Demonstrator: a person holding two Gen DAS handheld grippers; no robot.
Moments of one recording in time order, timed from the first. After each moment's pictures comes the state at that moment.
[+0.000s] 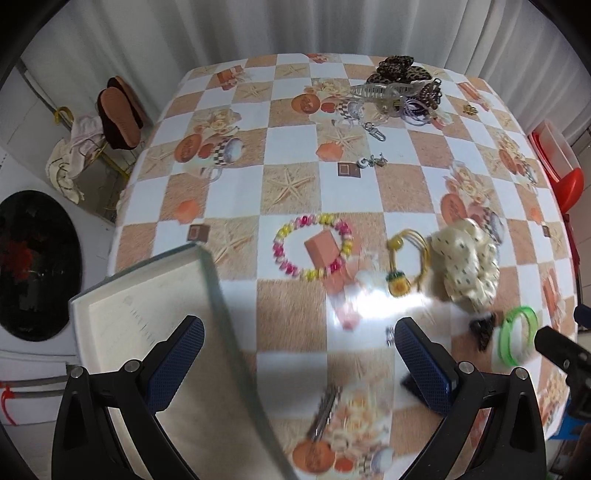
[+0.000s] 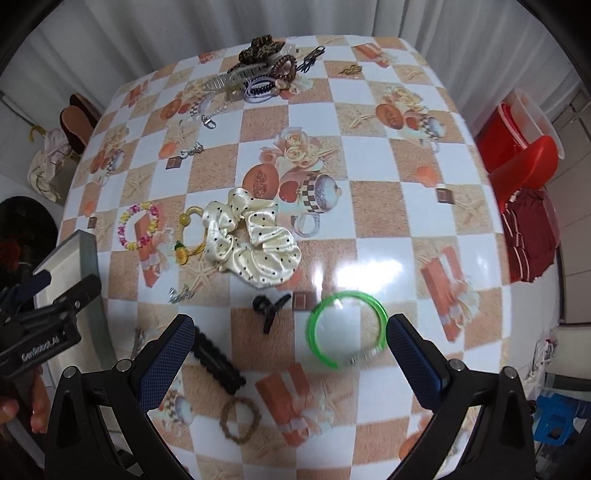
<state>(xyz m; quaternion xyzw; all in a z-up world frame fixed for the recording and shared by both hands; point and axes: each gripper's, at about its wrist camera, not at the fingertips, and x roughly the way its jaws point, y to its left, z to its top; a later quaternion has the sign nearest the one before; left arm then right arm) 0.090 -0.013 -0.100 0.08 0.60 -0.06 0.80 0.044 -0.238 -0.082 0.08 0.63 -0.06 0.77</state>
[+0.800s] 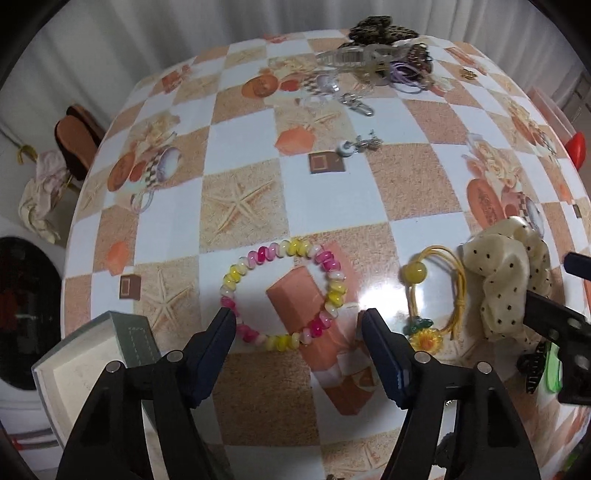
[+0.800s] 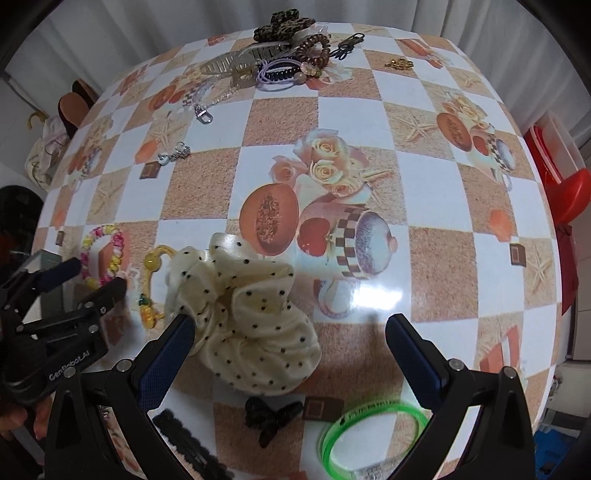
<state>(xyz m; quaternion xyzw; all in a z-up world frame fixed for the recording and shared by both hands) 0.128 -0.049 -0.167 0.13 0.58 -0.10 0.79 0.111 -0.233 -0.159 0.06 0.62 -0.02 0.78</state>
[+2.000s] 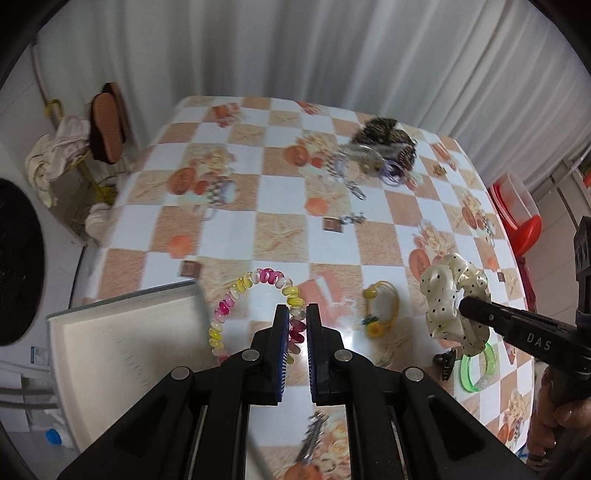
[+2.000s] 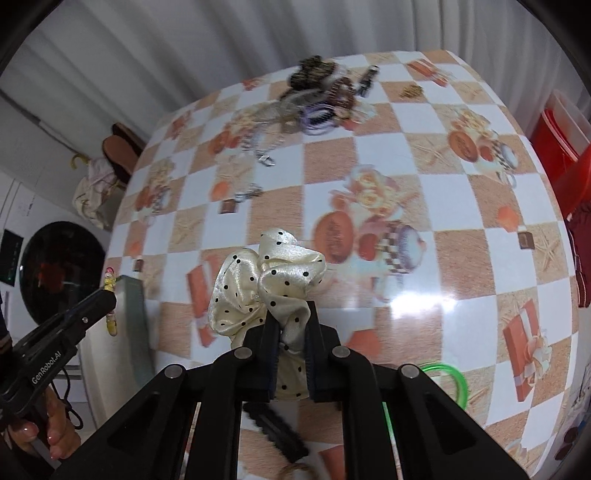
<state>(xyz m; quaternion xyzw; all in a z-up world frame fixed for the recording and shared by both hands) 0.085 0.035 -0.066 -0.03 0.53 -0.12 0.84 0.089 -0.217 -0.094 0.16 0.57 0.04 0.81</state>
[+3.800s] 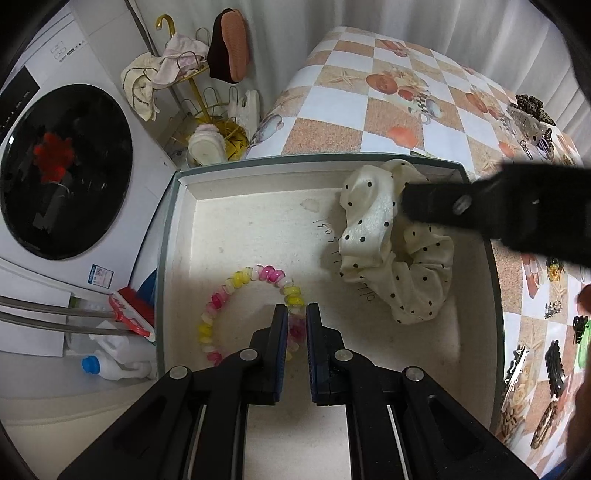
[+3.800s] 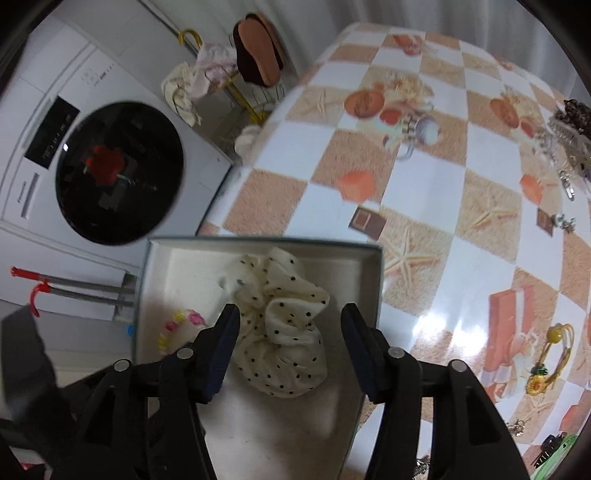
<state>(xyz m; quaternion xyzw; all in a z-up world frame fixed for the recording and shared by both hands) 0.050 0.180 -0.153 0.00 0.59 0.05 0.80 0.138 0.046 -0.137 0.05 0.61 0.23 0.76</state>
